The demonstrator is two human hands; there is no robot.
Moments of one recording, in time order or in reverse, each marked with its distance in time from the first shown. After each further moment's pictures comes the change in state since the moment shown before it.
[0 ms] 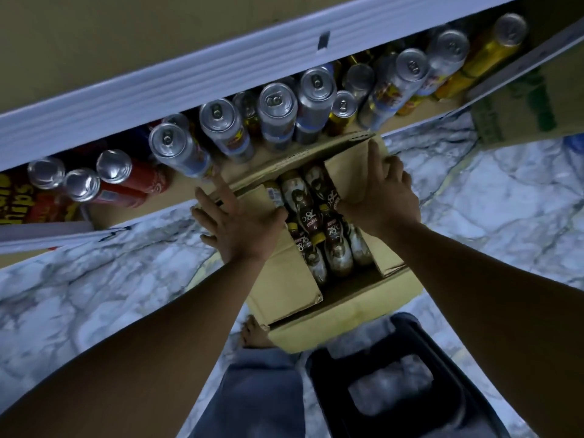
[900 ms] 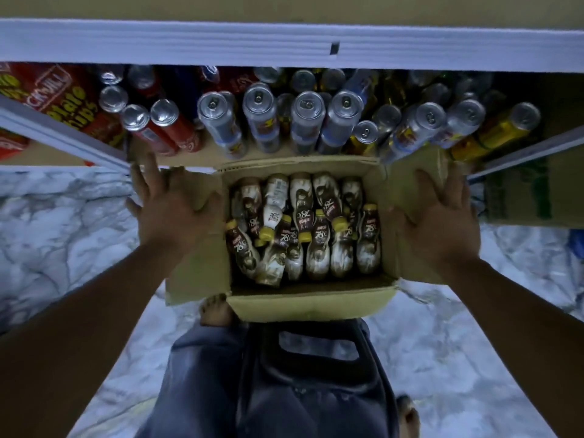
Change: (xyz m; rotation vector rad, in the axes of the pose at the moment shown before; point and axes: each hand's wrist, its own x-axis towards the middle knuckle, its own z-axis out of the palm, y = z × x) left_hand -0.050 -0.059 -0.084 0.309 0.222 0.022; right_hand 0.001 0.097 -0.061 -0.178 0.254 -0.344
